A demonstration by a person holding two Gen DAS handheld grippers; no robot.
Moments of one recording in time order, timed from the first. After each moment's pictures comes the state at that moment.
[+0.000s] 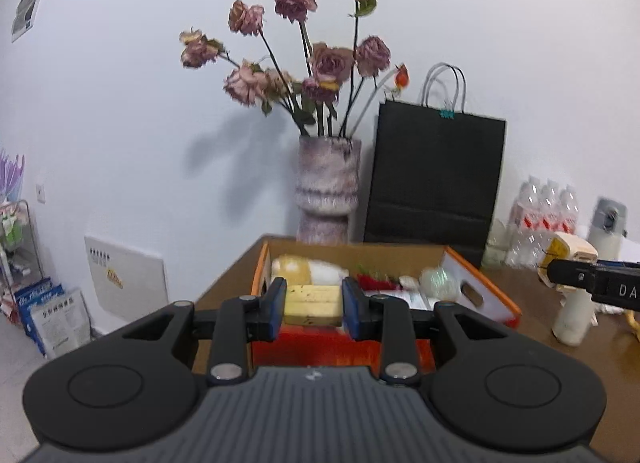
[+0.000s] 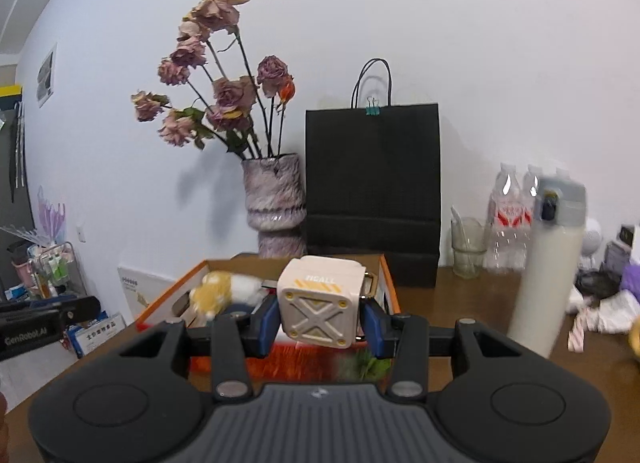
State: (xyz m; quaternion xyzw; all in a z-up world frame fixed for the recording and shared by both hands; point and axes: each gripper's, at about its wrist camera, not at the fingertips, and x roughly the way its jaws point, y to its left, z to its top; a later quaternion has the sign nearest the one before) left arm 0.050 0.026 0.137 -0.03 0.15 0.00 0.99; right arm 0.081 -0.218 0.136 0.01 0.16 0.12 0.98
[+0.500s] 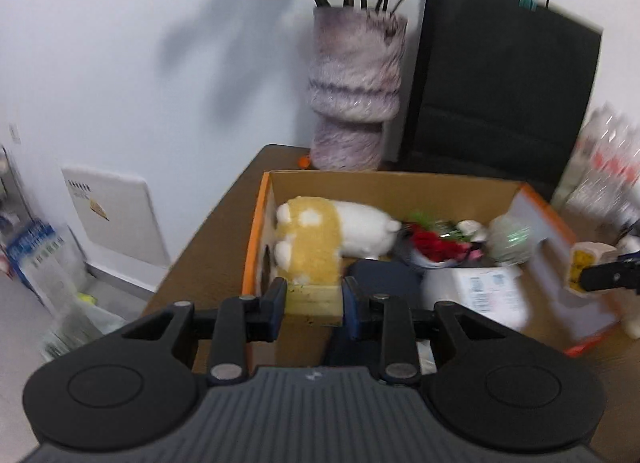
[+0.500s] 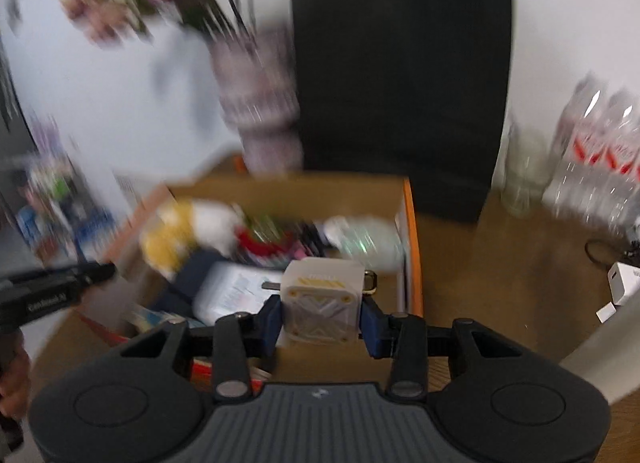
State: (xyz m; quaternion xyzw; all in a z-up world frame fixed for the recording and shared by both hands) left arm 0.232 0.042 0.096 -0.01 0.33 0.01 0.94; right arm 0.299 -0.207 0.118 -0.02 0.45 0.15 0.88
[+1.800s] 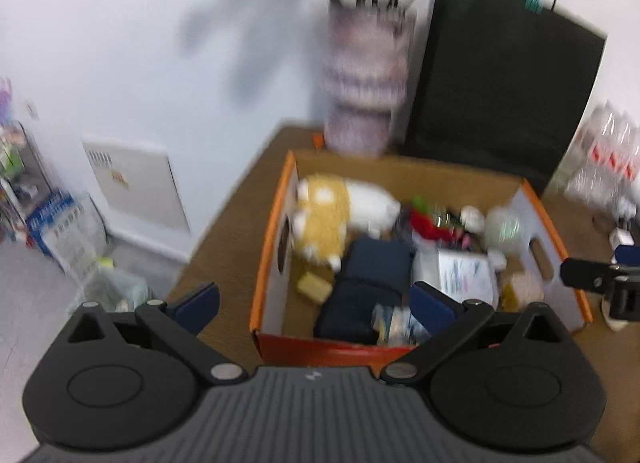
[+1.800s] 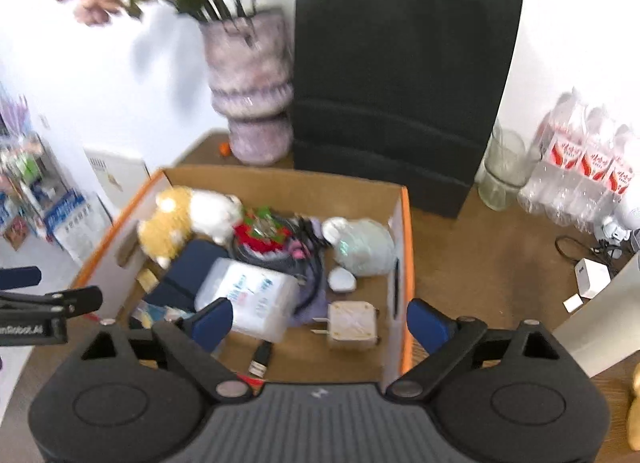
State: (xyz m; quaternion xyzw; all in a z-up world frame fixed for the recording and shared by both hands) left arm 0.185 0.052 0.148 -0.03 0.37 0.02 0.93; right arm 0.234 -0.179 0.162 -0.03 0.38 0.12 0.92
